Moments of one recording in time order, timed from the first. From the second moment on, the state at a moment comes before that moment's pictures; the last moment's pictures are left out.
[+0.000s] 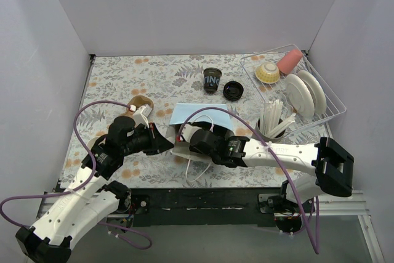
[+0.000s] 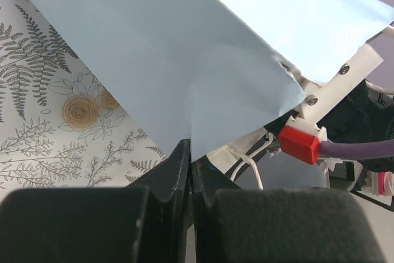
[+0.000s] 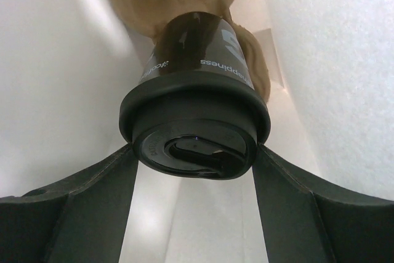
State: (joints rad) left arm -0.53 0.66 0.68 -0.53 0.38 -0.71; right arm 1.24 1.44 0.96 -0.36 0.66 -0.34
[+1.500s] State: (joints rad) left arm -0.53 0.67 0.69 -0.54 0.38 -0.70; right arm 1.21 1.46 1.01 -0.46 0.50 -0.32
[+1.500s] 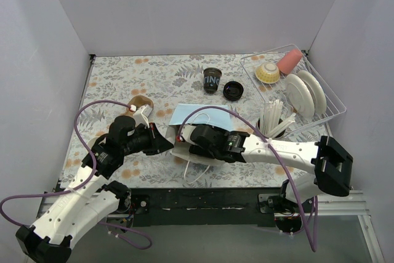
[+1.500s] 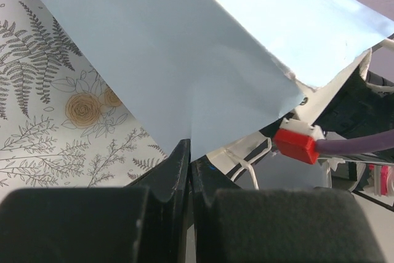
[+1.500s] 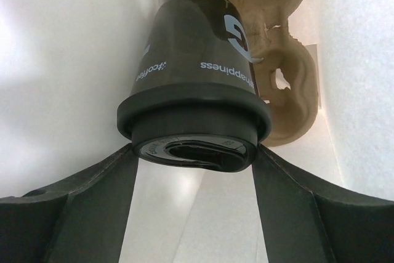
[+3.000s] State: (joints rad) left arm -0.53 0.68 0.69 -0.49 0.38 -0.68; right arm 1.14 1.52 1.26 -0.88 0.60 -0.31
